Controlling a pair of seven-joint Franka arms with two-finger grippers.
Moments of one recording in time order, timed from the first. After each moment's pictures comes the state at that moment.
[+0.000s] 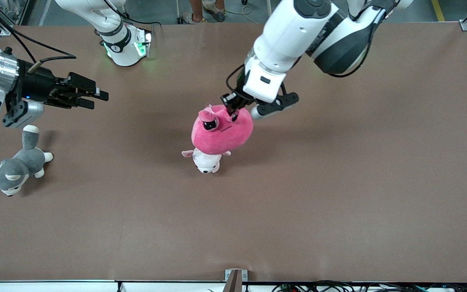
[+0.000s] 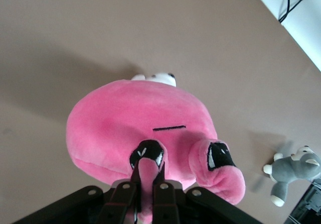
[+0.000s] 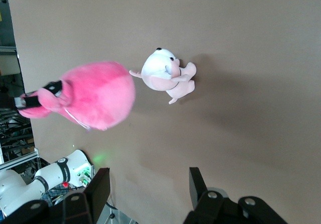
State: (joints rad) left arm -0.41 0.36 -0.43 -1.39 -0.11 2.07 -1.31; right arm 0.12 0.02 -0.05 -1.63 0.61 1.53 -0.03
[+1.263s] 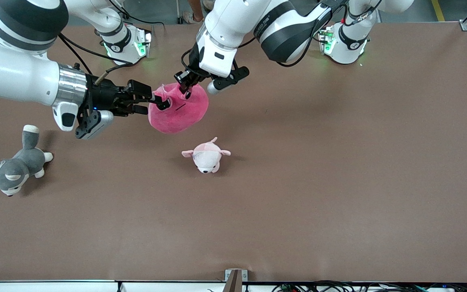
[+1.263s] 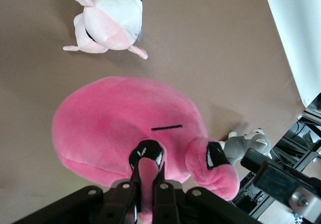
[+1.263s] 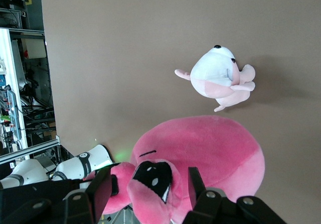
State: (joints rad) left arm -0.58 0.44 -0.43 -1.32 -0.11 2.23 -1.61; right arm 0.30 0.11 -0.05 -1.63 0.73 1.67 -0.02
